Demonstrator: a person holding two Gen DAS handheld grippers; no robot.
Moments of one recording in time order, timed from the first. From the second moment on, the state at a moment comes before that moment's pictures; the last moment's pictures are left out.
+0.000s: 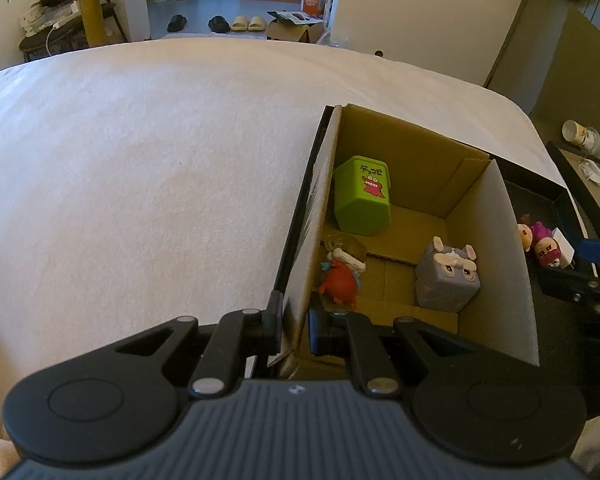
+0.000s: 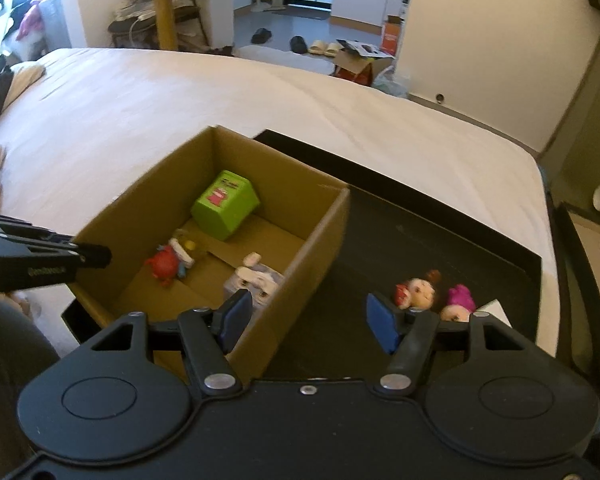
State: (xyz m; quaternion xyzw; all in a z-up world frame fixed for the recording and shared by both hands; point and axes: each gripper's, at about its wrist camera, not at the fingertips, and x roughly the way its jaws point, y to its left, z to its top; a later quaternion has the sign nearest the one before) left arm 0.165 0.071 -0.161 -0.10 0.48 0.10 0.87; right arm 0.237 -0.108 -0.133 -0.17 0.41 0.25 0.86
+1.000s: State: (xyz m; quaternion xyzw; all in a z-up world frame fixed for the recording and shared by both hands) left arm 0.171 0.046 -0.163 -0.03 0.49 0.13 0.86; right arm 0.270 -0.218 -0.170 -0.10 0.40 0.16 0.90
